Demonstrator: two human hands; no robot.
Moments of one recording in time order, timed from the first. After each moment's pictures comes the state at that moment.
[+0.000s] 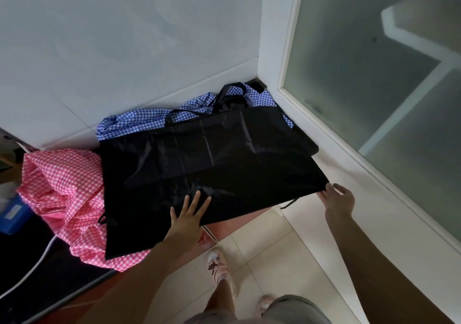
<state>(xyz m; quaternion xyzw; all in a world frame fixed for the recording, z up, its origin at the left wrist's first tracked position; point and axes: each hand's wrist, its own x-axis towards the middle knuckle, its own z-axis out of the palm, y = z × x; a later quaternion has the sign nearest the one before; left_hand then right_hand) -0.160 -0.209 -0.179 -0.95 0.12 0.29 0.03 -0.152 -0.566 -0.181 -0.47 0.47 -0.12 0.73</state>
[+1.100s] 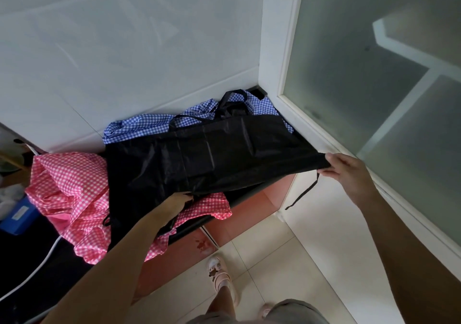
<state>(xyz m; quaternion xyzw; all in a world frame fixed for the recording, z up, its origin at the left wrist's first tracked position) -0.110 -0.196 -0.135 -0.87 -0.15 0.27 -0.39 -0.133 -0.595 -0.097 -0.67 0.18 -0.05 0.72</state>
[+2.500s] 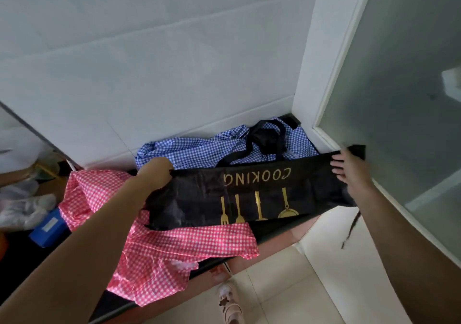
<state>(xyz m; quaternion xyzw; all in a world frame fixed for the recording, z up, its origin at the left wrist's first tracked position) 0.020 -0.079 -0.060 -0.99 0.04 0.11 -0.02 0.008 -0.536 -0.075 -0.69 0.33 -0.02 0.65</state>
